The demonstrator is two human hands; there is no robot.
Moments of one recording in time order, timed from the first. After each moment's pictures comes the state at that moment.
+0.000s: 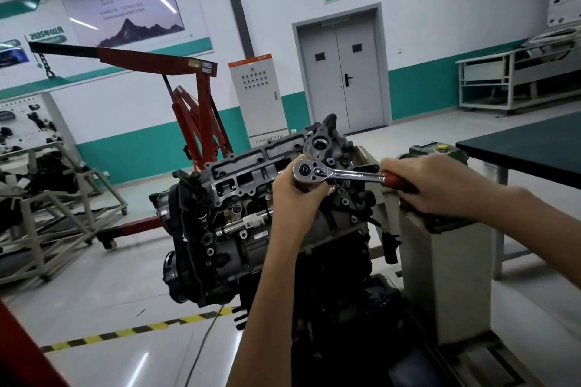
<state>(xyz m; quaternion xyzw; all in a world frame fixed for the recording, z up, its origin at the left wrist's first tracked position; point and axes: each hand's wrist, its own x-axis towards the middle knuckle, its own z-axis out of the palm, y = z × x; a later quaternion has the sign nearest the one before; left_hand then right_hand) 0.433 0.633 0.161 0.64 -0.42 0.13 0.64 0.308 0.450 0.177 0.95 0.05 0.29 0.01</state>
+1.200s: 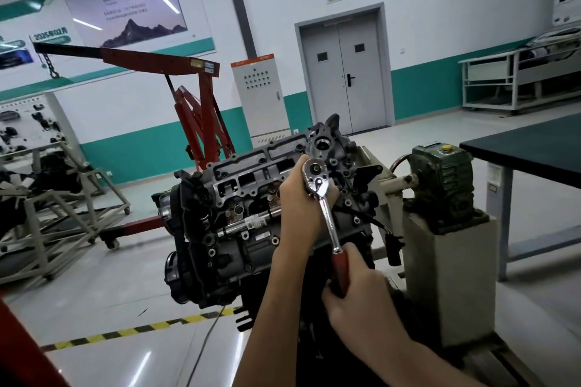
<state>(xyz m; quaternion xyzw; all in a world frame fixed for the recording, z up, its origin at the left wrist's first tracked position) 0.430 0.629 0.154 0.63 -0.45 0.23 0.60 0.317 0.602 0.074 0.83 -0.07 0.32 -0.44</state>
